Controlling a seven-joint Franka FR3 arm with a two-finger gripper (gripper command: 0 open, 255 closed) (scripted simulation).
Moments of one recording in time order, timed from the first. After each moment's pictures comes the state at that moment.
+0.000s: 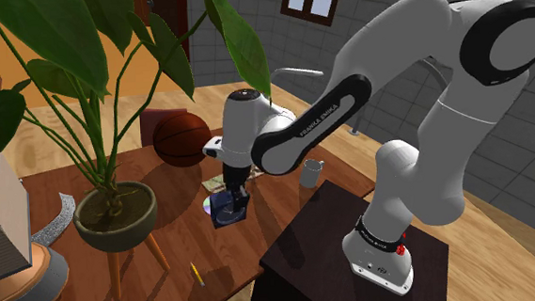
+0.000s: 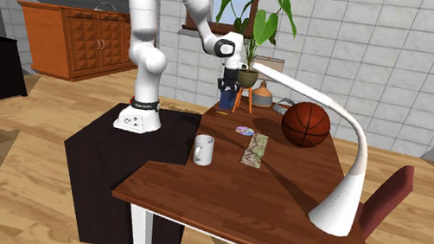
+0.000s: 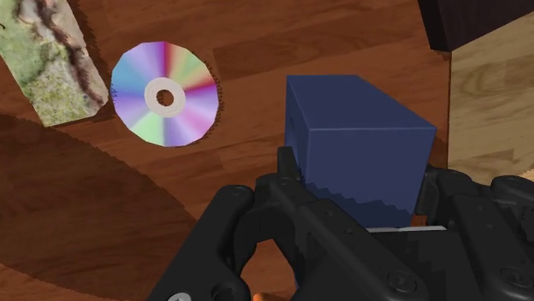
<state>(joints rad) 0.72 -0.08 -0.18 -2.55 -0.02 2.49 -0.56</state>
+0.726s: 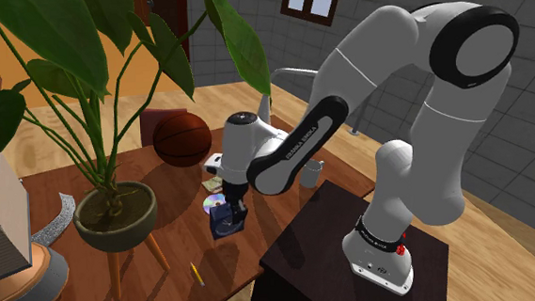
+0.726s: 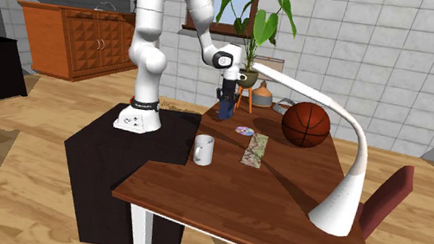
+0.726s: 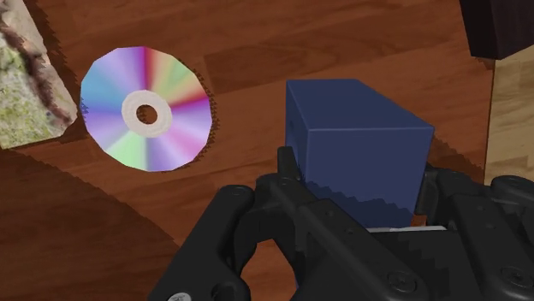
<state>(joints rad) 0.72 0.07 -0.18 -2.58 0.03 2.65 -0.60</state>
